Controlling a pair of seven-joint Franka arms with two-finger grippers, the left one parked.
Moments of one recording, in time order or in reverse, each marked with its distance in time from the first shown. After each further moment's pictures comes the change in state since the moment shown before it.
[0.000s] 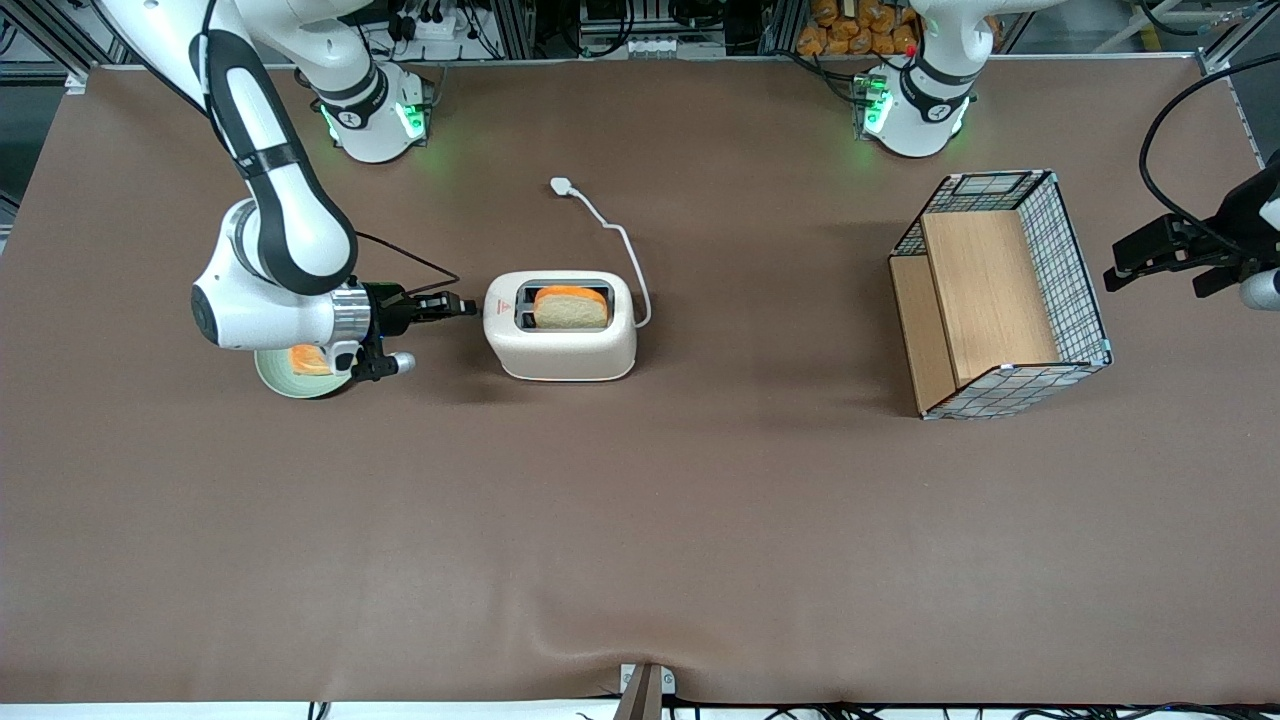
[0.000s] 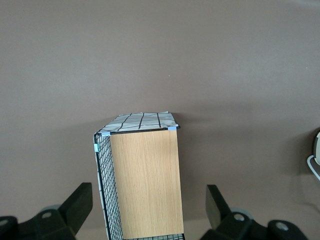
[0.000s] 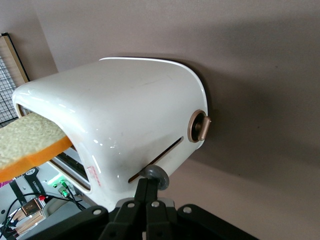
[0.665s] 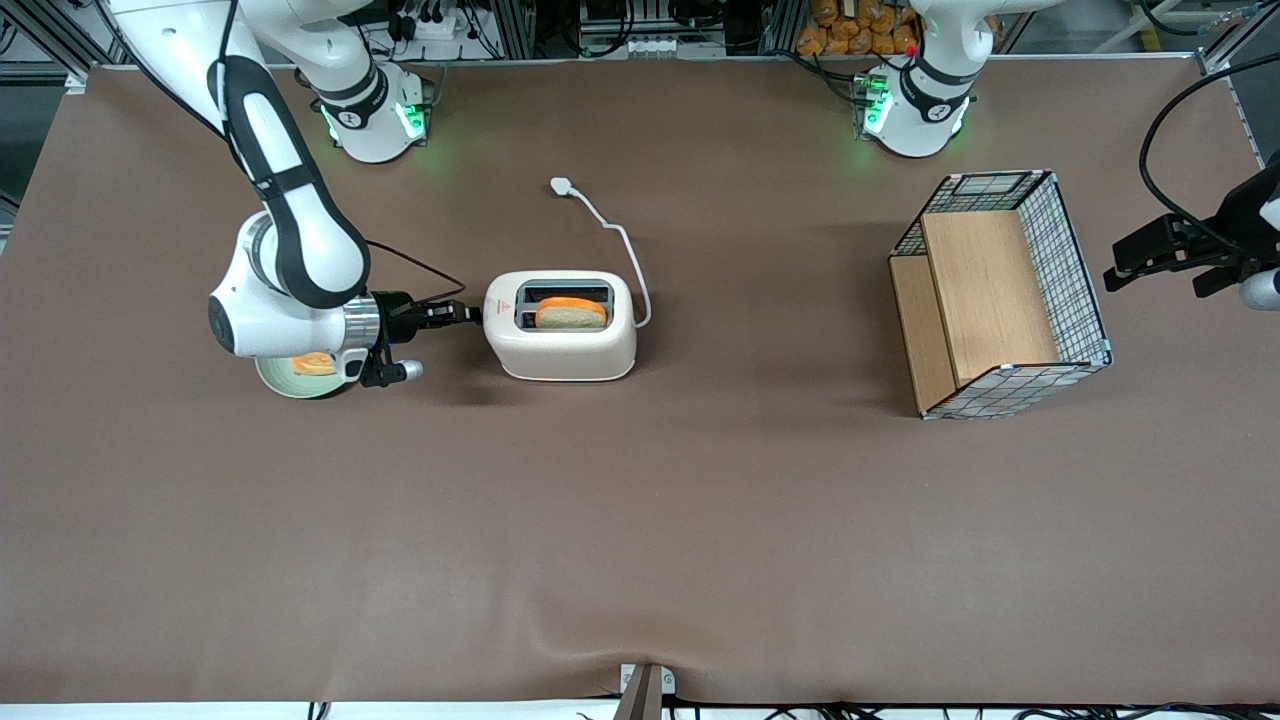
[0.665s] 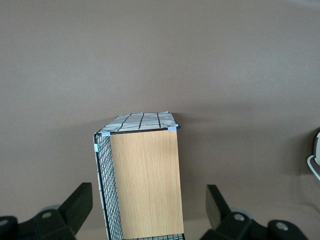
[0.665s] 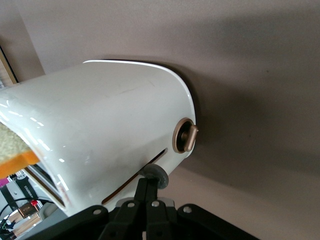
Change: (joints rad) arm 0.005 0.055 0.002 0.001 0.015 0.035 -0.039
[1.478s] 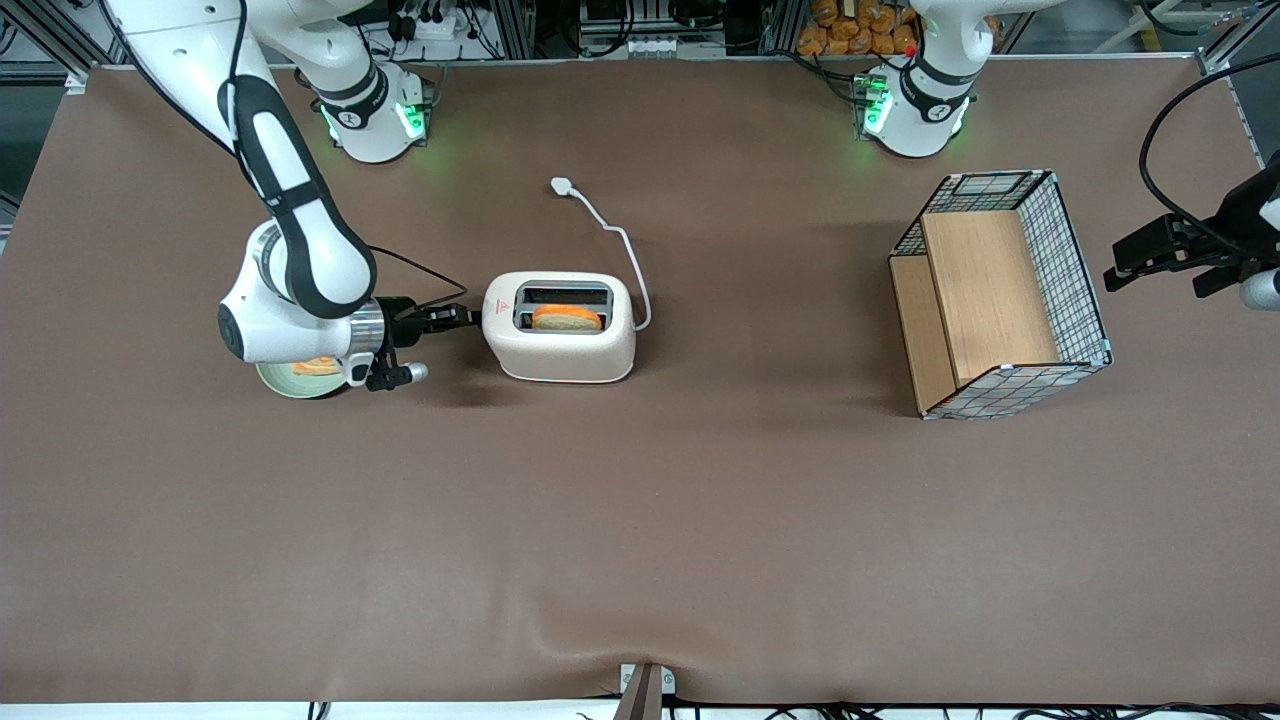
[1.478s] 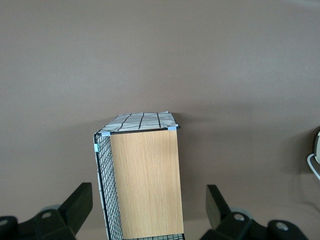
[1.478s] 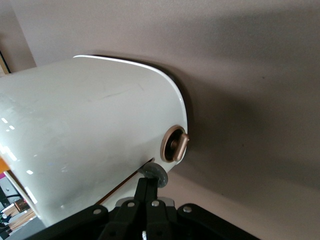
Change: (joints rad) arm -0.003 0.045 -0.003 0.001 0.028 0.013 -0.078
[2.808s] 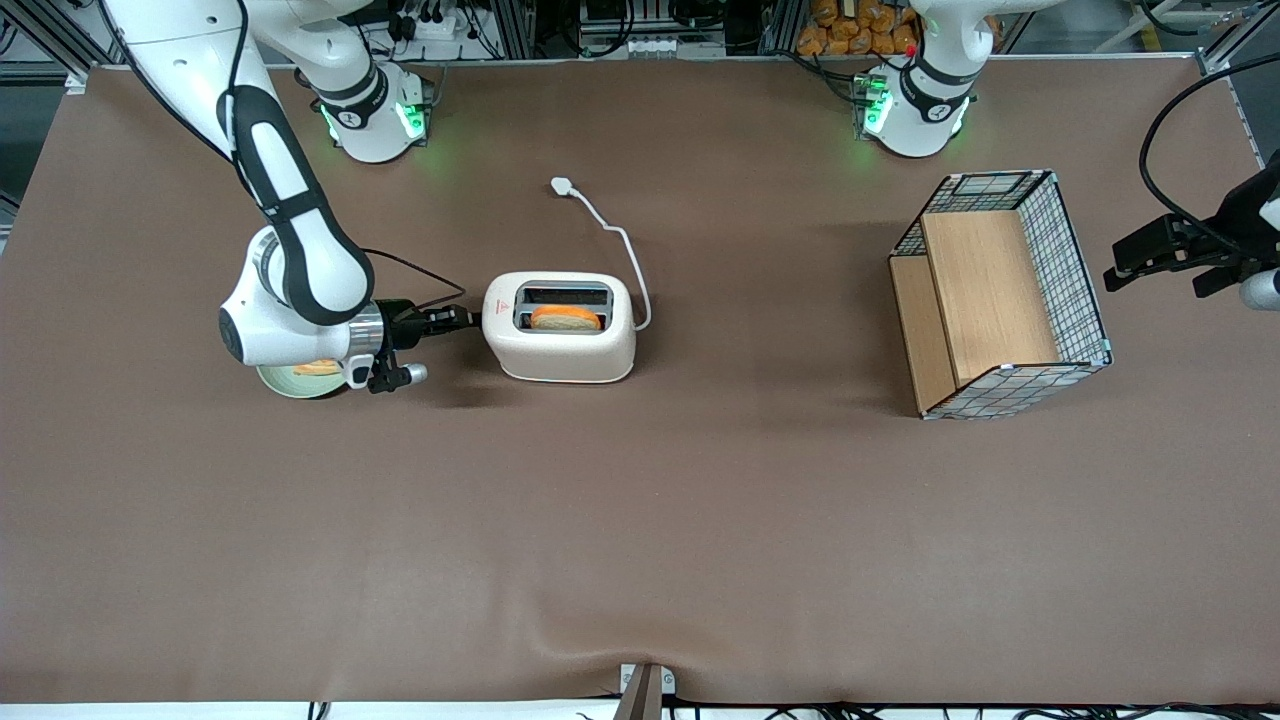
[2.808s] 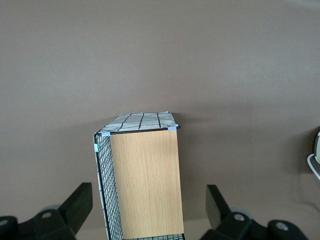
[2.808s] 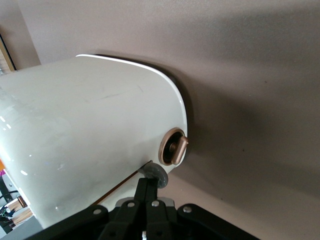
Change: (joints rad) arm -0.004 0.007 -0.001 0.002 0.014 -0.008 -0.031
